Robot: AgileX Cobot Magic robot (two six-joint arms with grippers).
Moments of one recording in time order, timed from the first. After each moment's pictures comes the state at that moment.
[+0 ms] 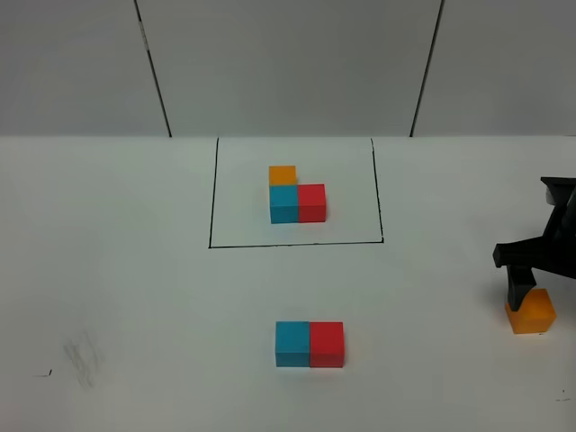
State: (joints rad) left arm 0.09 -0.01 -0.51 -0.02 1.07 -0.04; right arm 0.02 1.96 -1.31 0.00 1.04 0.11
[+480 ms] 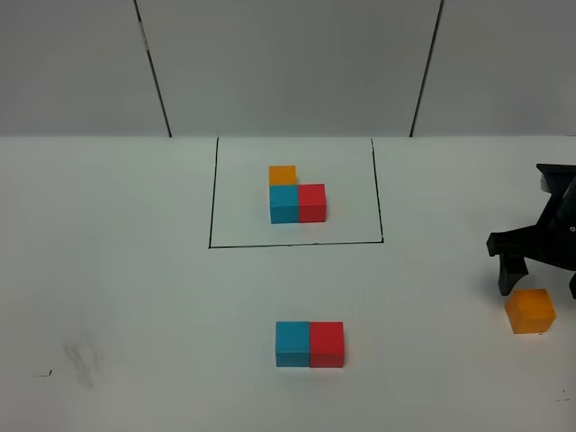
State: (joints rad) left arm 0.09 -0.01 -0.51 -0.02 1.07 -0.04; right arm 0.02 1.96 -1.31 0.03 0.94 0.07
